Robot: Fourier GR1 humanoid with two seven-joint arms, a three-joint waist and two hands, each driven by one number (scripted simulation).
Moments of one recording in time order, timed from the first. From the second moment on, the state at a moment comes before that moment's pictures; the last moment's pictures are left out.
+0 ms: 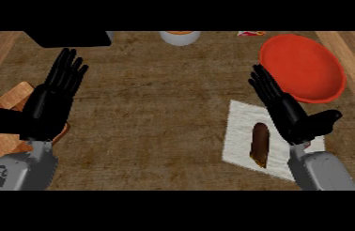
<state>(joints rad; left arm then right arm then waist) -0.22 0.34 -0.07 -1.65 0.39 0.14 0.09 -0.23 -0.30 0.19 -1.50 -0.30 0.03 -0.01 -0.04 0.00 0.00</state>
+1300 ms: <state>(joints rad) -0.11 0.48 -0.01 -1.54 0.20 0.23 0.12 -0.11 -0.68 0.51 -2.02 0.96 -0.10 1.04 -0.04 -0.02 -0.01</state>
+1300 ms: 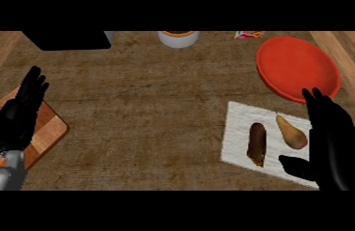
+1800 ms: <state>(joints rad) -0.15 0.45 -0.04 -1.54 0.17 0.22 0.12 -0.30 -0.51 0.50 -1.98 0.92 0.23 1.14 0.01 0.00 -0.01</state>
